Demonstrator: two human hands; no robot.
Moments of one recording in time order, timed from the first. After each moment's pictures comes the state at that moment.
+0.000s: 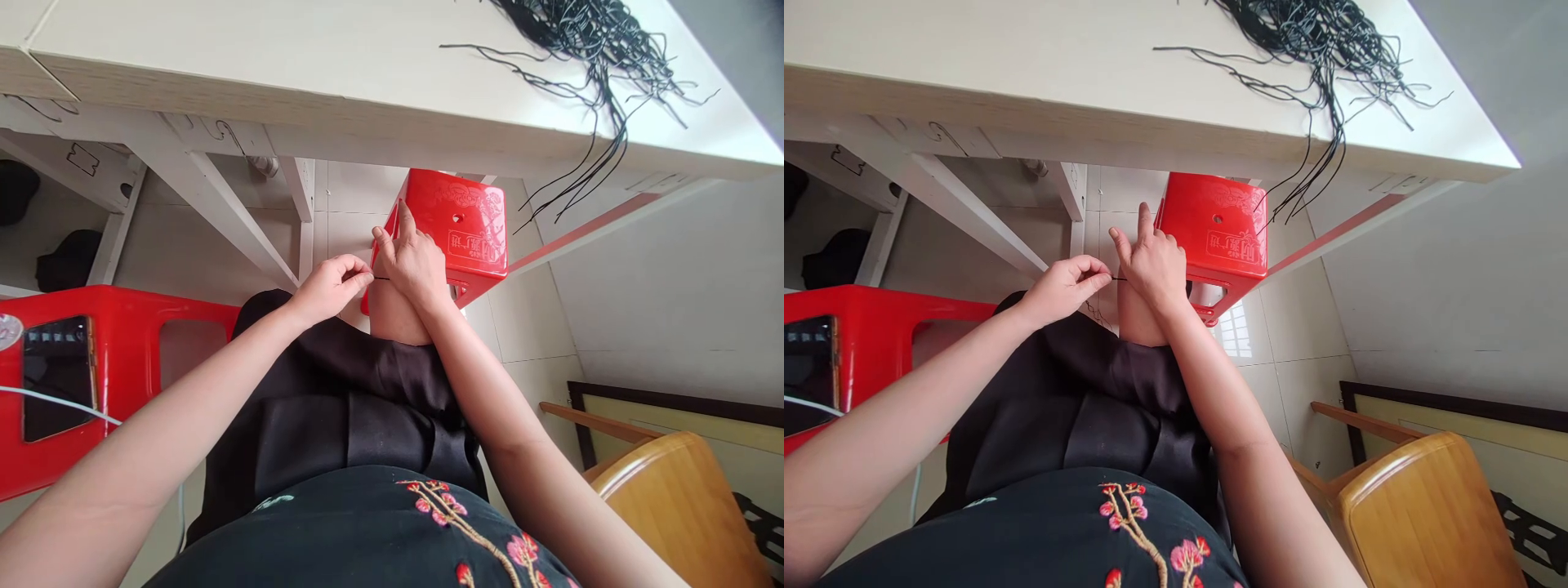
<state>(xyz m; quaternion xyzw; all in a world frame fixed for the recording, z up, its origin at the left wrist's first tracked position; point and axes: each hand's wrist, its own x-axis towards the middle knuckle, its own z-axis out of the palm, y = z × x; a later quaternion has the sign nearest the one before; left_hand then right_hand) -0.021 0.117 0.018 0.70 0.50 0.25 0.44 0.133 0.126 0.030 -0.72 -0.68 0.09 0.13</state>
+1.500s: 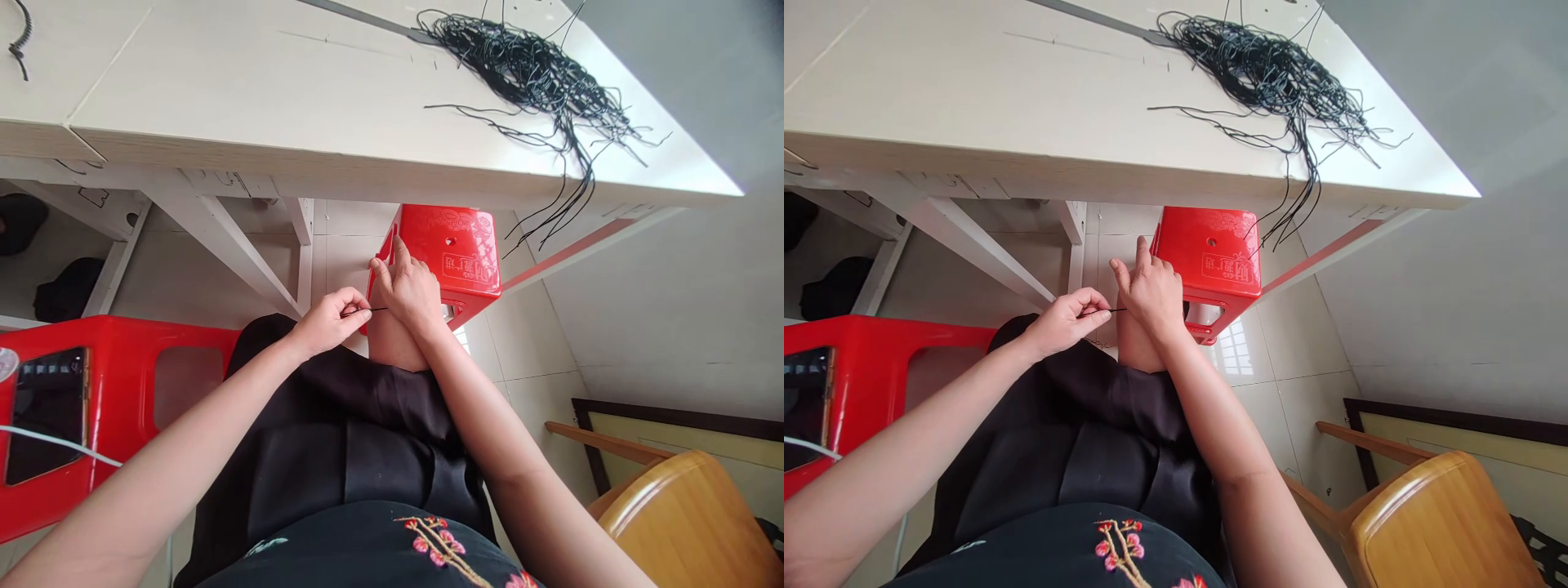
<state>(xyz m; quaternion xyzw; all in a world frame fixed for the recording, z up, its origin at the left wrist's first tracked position) -0.027 0.113 0.011 0.70 0.46 0.24 0.49 0.132 0.122 0.032 -0.71 -0.68 0.07 0.16</state>
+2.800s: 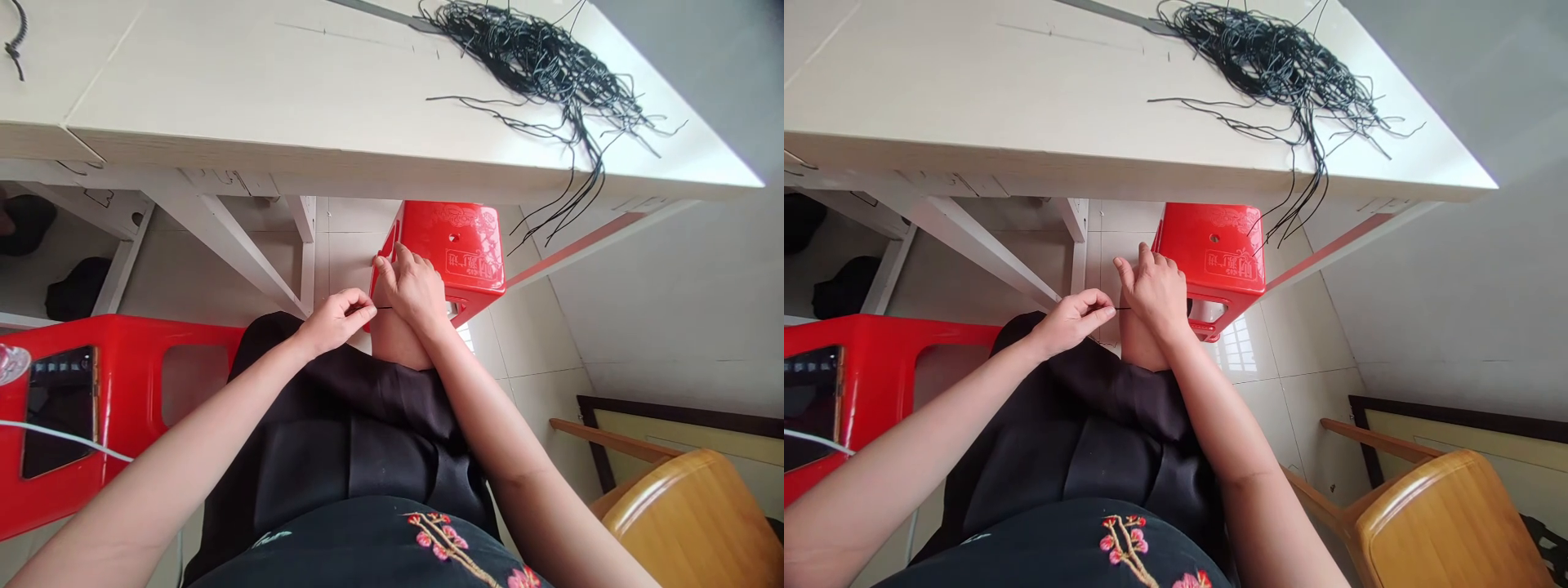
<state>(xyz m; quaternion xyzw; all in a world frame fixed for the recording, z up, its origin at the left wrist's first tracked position) -0.022 0.112 0.011 0.70 0.46 0.24 0.50 0.135 0.121 0.028 -0.71 -0.68 0.07 0.18</state>
